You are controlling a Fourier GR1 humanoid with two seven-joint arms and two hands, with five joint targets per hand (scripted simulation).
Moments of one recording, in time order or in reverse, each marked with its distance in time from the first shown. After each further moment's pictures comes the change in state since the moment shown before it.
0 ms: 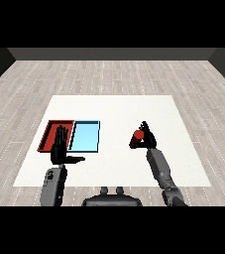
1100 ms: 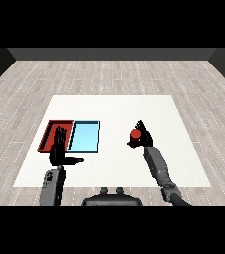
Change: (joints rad) left arm 0.014 0.002 0.009 -0.009 0.013 -0.013 -0.003; right arm -0.058 0.017 0.026 0.062 0.014 -0.025 0.006
